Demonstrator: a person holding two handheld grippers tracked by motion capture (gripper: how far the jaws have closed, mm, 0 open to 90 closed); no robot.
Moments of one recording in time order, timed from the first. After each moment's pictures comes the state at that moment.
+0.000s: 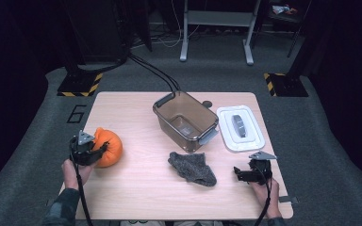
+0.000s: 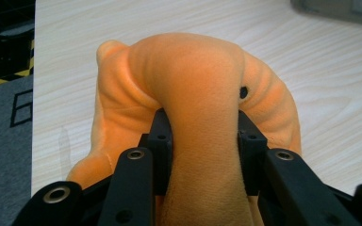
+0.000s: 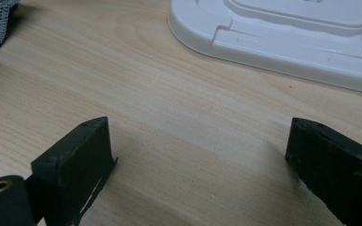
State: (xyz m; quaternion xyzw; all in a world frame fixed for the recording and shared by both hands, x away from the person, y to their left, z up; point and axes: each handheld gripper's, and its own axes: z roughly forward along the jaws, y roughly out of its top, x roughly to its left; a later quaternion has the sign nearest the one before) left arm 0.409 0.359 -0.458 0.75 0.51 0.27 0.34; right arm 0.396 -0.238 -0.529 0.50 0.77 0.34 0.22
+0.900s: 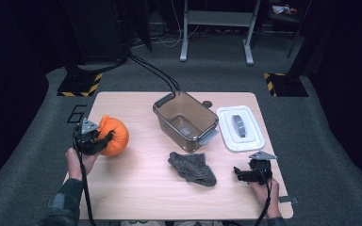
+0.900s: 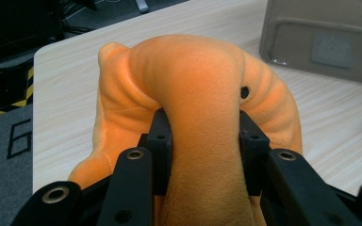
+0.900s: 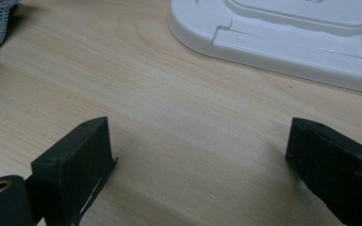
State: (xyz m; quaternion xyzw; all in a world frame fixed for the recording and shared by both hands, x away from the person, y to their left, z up) left arm 0.423 0.334 -0.415 0.75 0.47 0.28 0.36; right arm 0.396 -0.239 -0.529 0.50 0.77 0.33 0.22
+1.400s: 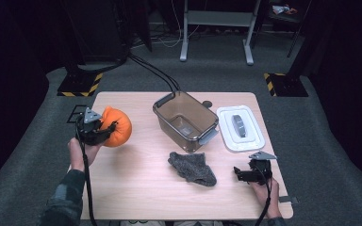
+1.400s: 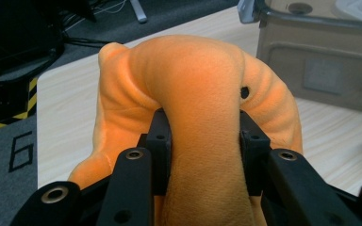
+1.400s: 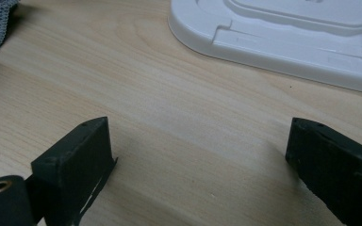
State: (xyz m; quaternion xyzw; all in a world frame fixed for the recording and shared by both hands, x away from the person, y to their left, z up) left arm 0.439 0.322 -0.387 0.75 0.46 0.29 0.37; right arm 0.396 -0.239 -0.529 0.50 0.77 0.33 0.22
